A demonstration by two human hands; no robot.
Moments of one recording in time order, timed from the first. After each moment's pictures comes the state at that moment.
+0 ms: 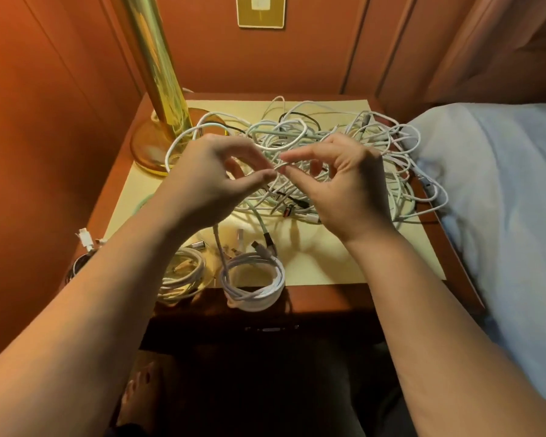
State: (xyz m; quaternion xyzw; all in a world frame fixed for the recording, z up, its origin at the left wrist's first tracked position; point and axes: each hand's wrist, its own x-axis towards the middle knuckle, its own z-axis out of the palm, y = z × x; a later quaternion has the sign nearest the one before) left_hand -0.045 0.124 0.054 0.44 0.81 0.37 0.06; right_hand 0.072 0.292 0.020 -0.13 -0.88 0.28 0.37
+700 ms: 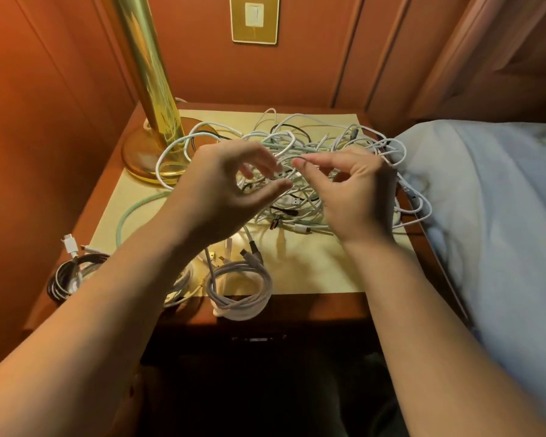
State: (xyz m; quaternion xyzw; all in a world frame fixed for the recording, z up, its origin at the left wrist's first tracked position) left_hand -0.025 0.137 0.053 0.48 0.79 0.38 -0.03; right_hand 0.079 0.306 0.021 -0.21 -0.82 0.32 0.43
